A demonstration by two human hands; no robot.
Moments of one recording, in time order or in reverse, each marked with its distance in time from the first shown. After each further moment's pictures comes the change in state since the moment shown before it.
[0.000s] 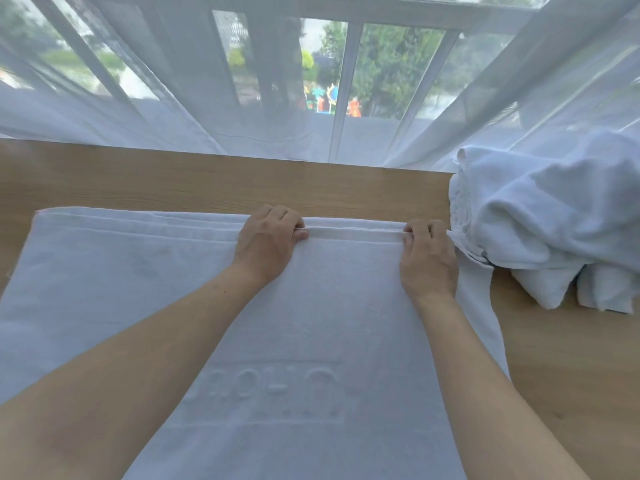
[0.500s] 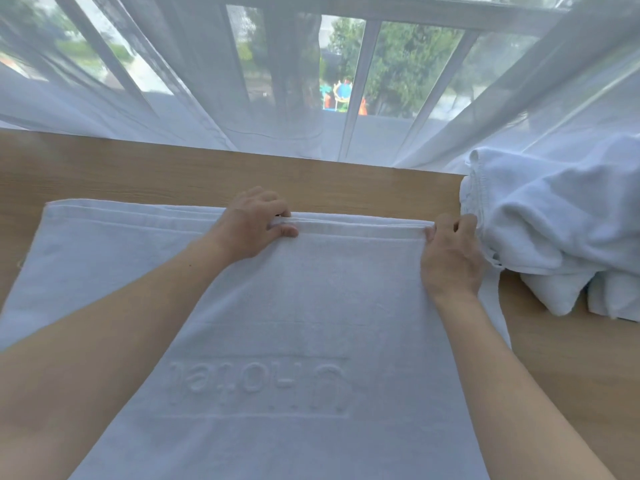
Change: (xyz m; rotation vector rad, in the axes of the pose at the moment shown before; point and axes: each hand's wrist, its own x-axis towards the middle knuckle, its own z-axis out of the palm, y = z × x) left_hand 0.015 -0.053 -0.031 -0.041 -0.151 0.128; right_hand 0.012 0.003 -0.013 -0.198 0.032 0.069
